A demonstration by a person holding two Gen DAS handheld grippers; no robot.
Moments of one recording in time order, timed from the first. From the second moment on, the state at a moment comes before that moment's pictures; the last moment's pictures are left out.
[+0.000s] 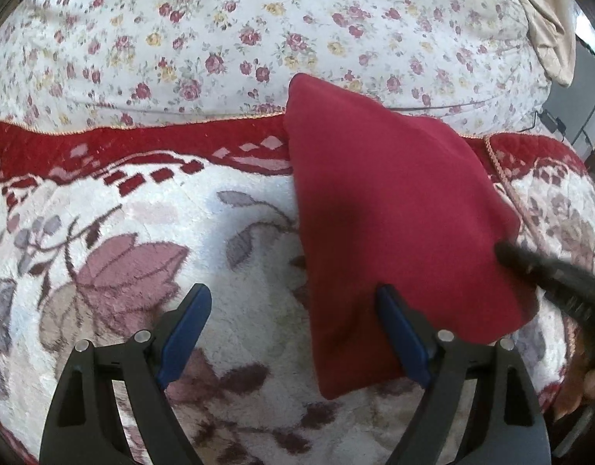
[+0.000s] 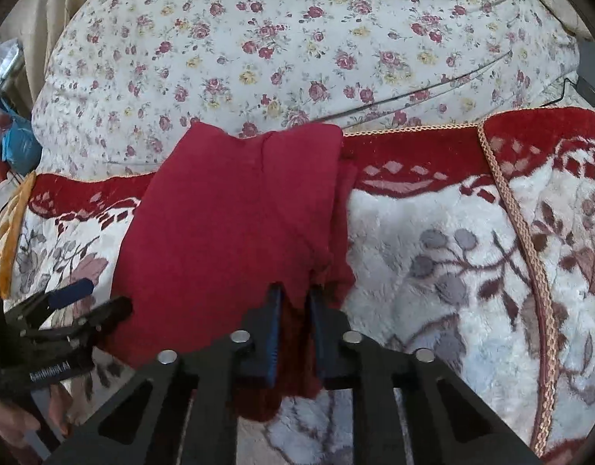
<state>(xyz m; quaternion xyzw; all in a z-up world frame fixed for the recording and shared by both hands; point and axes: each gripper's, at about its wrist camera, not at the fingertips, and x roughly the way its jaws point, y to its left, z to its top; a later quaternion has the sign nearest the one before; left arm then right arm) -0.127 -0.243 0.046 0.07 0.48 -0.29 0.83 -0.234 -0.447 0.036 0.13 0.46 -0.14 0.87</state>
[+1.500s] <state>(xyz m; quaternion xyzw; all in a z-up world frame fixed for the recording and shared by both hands) -0.115 -0.241 0.045 0.03 0.50 -0.33 0.80 -0.206 -0.498 0.022 0.25 0.40 -0.18 0.86</state>
